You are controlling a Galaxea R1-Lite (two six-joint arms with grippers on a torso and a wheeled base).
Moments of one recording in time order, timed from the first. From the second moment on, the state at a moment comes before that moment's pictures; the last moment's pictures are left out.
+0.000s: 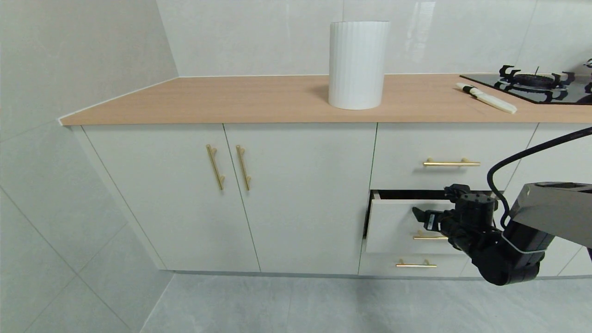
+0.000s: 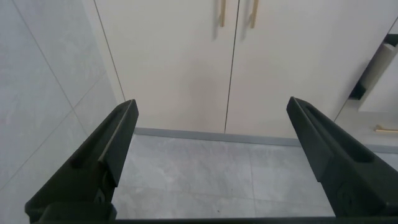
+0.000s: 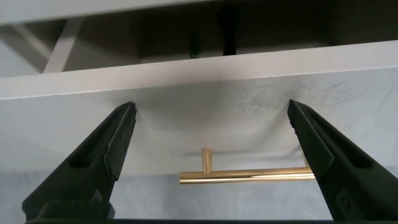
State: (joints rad) left arm 0.00 0.00 0.00 0.00 0.06 -0.01; right arm 0.11 2.39 -0.87 -1.26 -0.14 0.16
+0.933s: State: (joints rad) left arm 0.00 0.00 0.00 0.00 0.06 -0.01; right arm 0.07 2.50 -1.11 -1.26 -0.18 0.16
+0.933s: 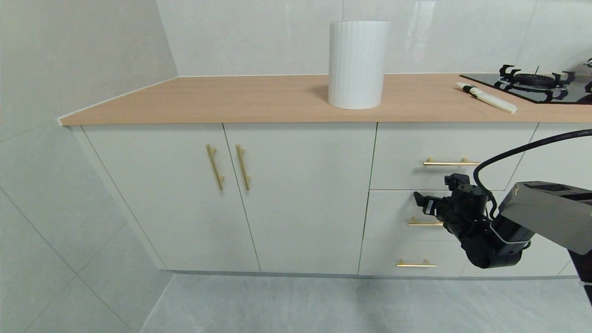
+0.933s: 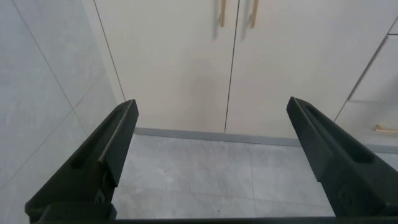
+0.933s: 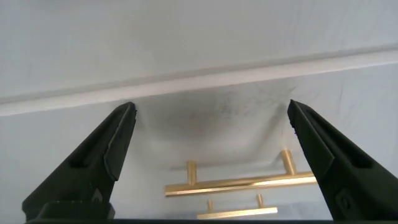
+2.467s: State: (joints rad) left arm 0.00 0.00 0.00 0.00 0.06 -0.01; right arm 0.04 1.03 -0.29 -0.93 -0.26 -0.06
